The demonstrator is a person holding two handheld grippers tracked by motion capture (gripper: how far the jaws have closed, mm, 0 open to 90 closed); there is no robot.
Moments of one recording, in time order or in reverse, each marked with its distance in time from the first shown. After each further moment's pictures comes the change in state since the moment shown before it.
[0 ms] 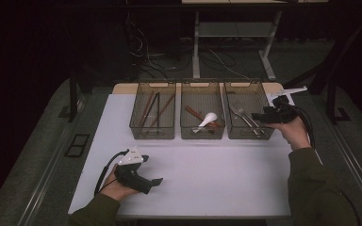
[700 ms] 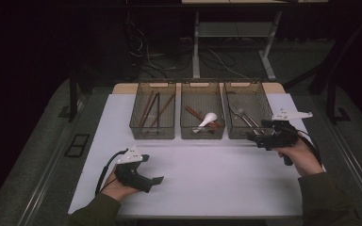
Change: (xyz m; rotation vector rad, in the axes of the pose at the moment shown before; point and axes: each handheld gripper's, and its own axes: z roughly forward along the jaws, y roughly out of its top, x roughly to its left) left arm 0.000 0.002 -0.001 -0.030 -0.007 -0.035; right arm 0.059 -0.049 -0.032 -0.145 0.083 -0.105
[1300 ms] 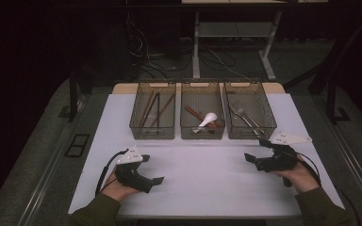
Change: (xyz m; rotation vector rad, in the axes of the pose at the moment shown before) left arm -0.002 0.001 0.000 -0.009 -0.012 0.002; right arm 0.028 -0.053 -0.008 -0.006 0.040 -0.004
